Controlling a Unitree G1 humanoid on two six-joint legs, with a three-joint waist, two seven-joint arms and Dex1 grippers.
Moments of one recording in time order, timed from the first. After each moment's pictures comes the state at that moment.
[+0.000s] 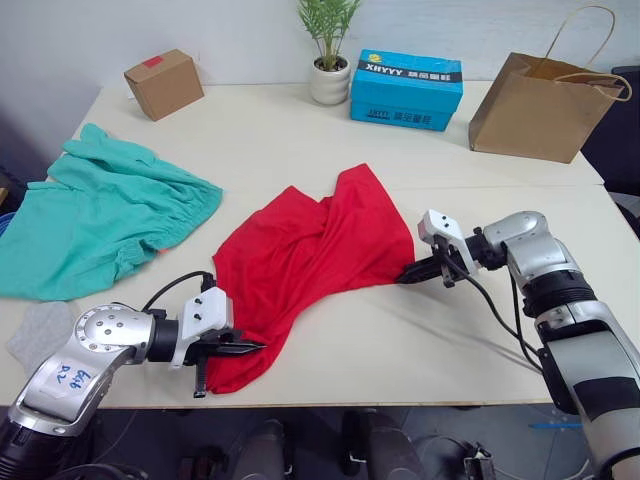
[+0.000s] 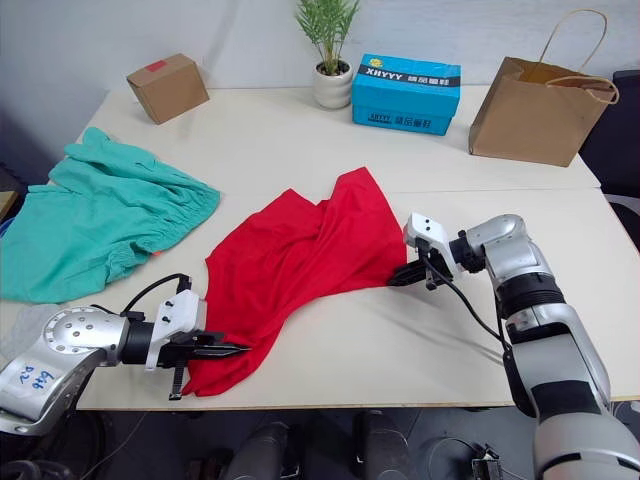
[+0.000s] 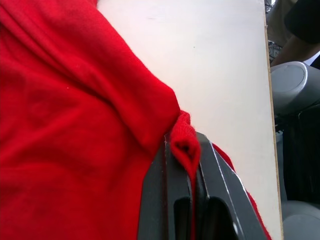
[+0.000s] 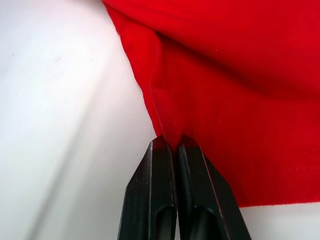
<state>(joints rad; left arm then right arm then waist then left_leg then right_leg) -0.02 0.91 0.02 -0.40 -0.41 0.44 -1.07 -0.89 -0.67 0.27 0.73 0.08 0.17 1.56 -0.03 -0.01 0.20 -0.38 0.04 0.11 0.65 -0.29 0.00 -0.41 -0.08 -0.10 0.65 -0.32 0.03</state>
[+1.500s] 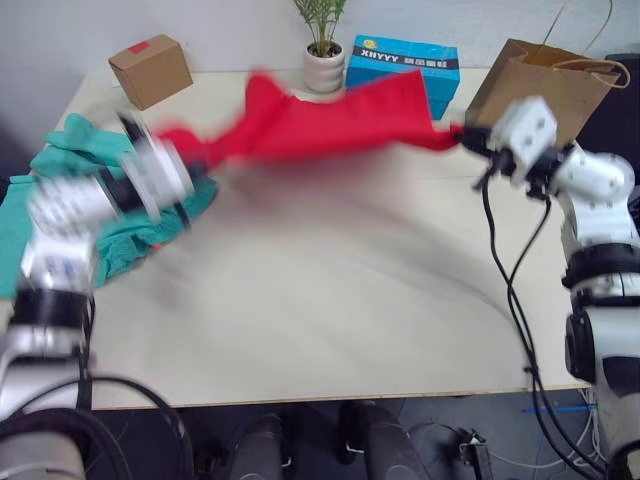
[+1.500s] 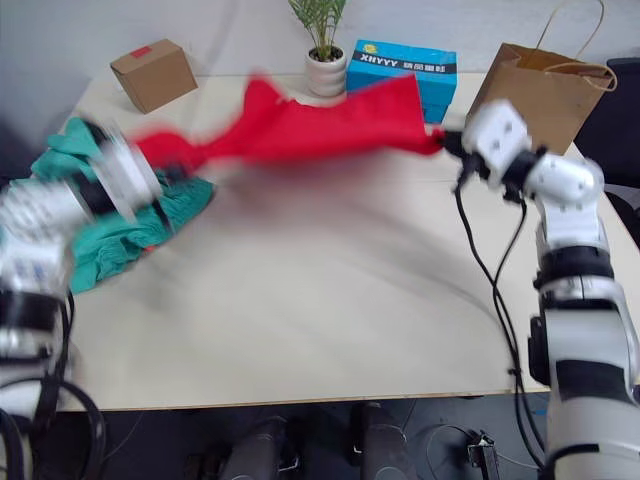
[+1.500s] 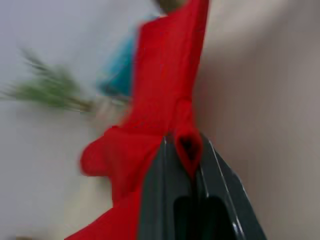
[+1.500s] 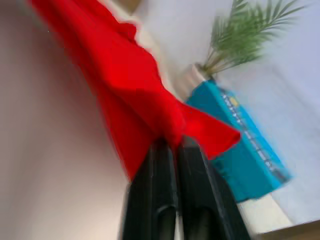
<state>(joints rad) -0.45 0.91 -0.06 0.17 -0.28 -0.30 -0.87 -0.93 -0.74 0.03 0.88 0.11 -0.50 1.03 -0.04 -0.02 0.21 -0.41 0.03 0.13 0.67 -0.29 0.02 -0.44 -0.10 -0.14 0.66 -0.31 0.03</state>
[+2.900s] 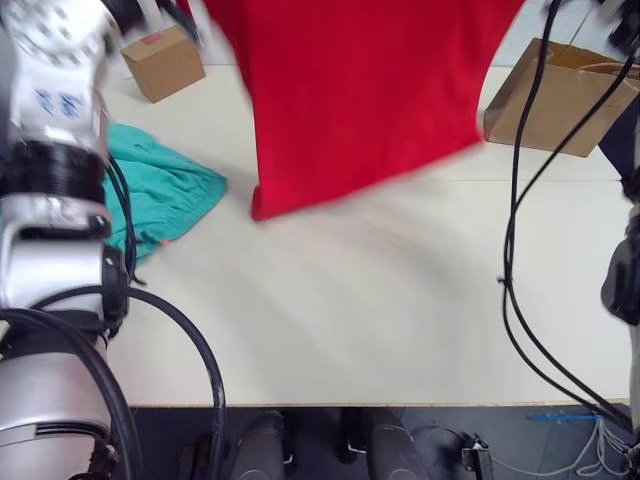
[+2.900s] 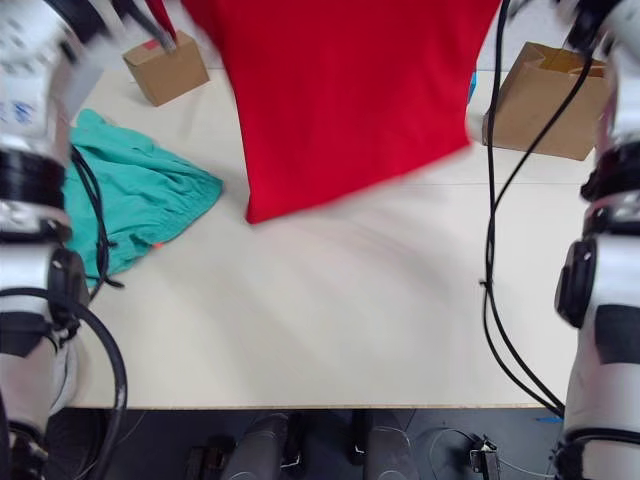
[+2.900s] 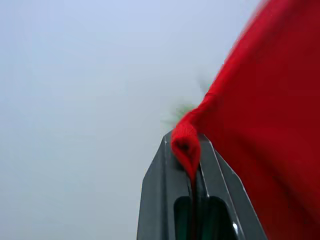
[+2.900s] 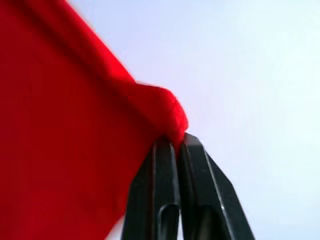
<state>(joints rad) -1.56 0.70 -0.02 0.87 0.01 -0.36 -0.37 -1.58 -0.80 0.03 1.07 -0.08 -0.58 0.44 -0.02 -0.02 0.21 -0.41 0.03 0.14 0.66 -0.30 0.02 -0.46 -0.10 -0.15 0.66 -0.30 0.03</state>
